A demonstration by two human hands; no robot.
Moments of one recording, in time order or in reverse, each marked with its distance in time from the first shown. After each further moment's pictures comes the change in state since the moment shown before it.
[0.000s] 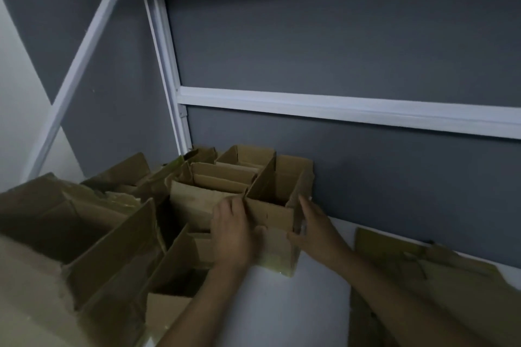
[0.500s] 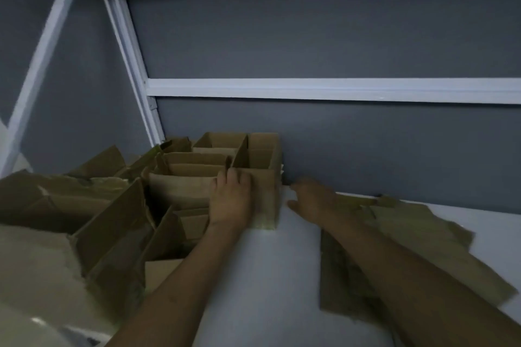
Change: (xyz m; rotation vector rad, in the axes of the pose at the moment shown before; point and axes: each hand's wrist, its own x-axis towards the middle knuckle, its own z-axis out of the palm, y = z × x) left_hand -0.013 0.029 -0.024 0.364 -0.087 0.358; right_hand -0.048 -0.007 -0.031 -0.415 0.048 0.125
